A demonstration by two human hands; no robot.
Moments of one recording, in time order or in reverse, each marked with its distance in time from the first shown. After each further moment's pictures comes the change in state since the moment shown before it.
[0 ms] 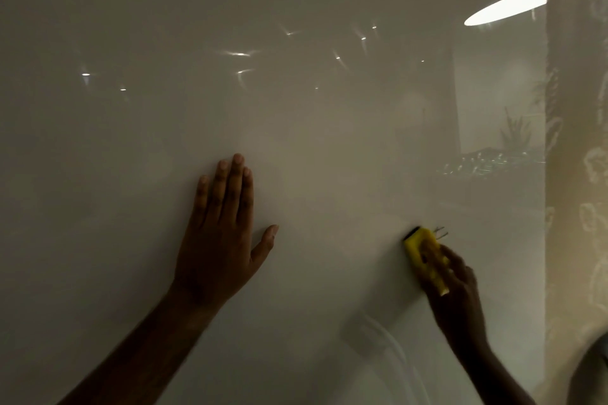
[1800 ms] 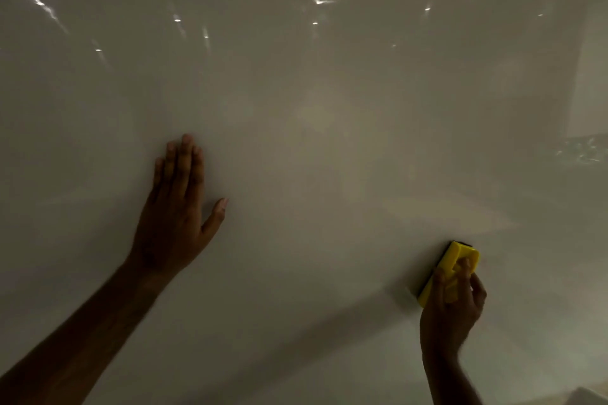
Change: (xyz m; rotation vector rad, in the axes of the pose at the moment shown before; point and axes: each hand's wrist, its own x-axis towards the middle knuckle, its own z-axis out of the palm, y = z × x) left_hand -0.142 -0.146 -0.058 -0.024 -0.134 -0.177; right_hand -0.101 -0.125 0.065 0.352 0.121 0.741
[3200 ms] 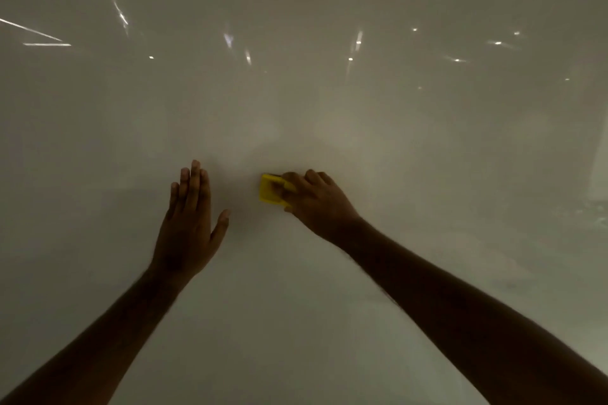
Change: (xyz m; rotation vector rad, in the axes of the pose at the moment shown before) left_hand -0.097 -0.110 -0.070 -0.024 -0.074 -0.263; right_hand -0.119 -0.319 0.164 -0.420 -0.602 -1.655
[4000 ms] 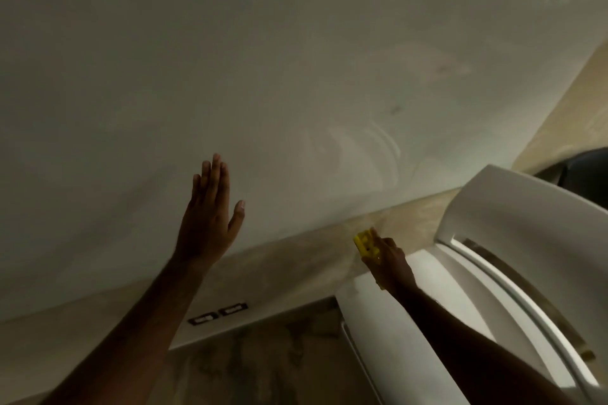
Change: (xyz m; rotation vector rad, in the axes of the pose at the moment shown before) left_hand -0.251 0.178 0.084 -0.290 -0.635 0.151; right_hand -0.576 -0.176 -0.005 0.615 -0.882 1.396
